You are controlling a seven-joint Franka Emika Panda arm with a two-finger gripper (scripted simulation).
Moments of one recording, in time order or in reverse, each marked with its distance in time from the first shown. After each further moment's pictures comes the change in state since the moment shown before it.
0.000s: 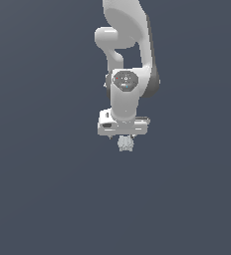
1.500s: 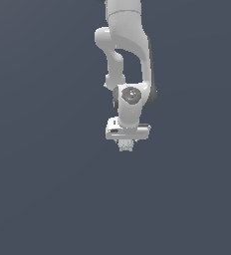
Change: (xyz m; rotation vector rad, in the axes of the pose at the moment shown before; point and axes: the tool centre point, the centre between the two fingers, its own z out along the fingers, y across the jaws) arm -0.022 -0.026 0.079 -0.003 0.045 0.011
